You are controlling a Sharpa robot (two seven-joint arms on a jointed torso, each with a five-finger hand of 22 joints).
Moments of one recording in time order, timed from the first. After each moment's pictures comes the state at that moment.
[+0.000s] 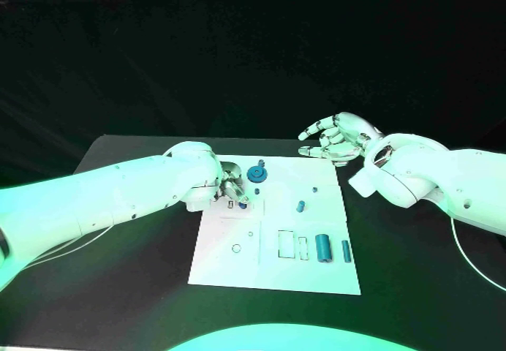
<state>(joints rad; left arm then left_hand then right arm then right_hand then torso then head) 1.24 -0.60 -0.05 1.33 -1.12 0.22 -0.56 1.10 -0.19 0.77 0.21 0.27 0.86 0.06 0.78 0.80 1.31 -0.03 1.21 1.05 1.47 -0.07 1.53 1.31 0.11 1.30 0.04 1.37 1.12 1.37 -0.81 -0.17 1.51 -0.73 -0.37 0.06 1.29 -0.20 0.40 0.14 0.28 0.77 0.19 0.29 0.34 1.27 0.10 1.32 1.22 1.47 0.02 1.52 1.31 0.08 1.36 0.13 1.20 1.28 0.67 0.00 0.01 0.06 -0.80</state>
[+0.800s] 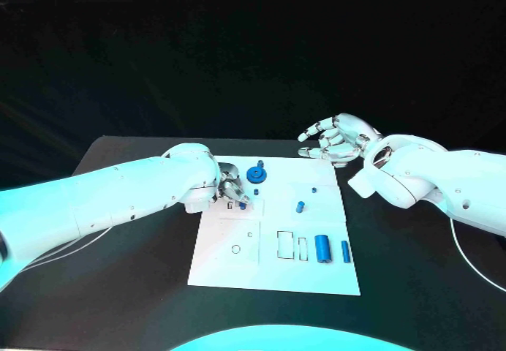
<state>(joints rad) 1.24 -0.60 -0.06 1.32 -1.10 0.21 -0.57 0.99 -0.20 0.62 0.21 0.25 0.89 0.03 0.74 0.81 1.32 -0.03 1.22 1.06 1.47 -0.08 1.53 1.31 0.11 1.31 0.04 1.37 1.12 1.37 -0.81 -0.17 1.50 -0.73 -0.37 0.06 1.29 -0.20 0.40 0.14 0.28 0.77 0.19 0.29 0.34 1.27 0.10 1.32 1.21 1.47 0.02 1.51 1.31 0.08 1.36 0.12 1.19 1.28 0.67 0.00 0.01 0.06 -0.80</state>
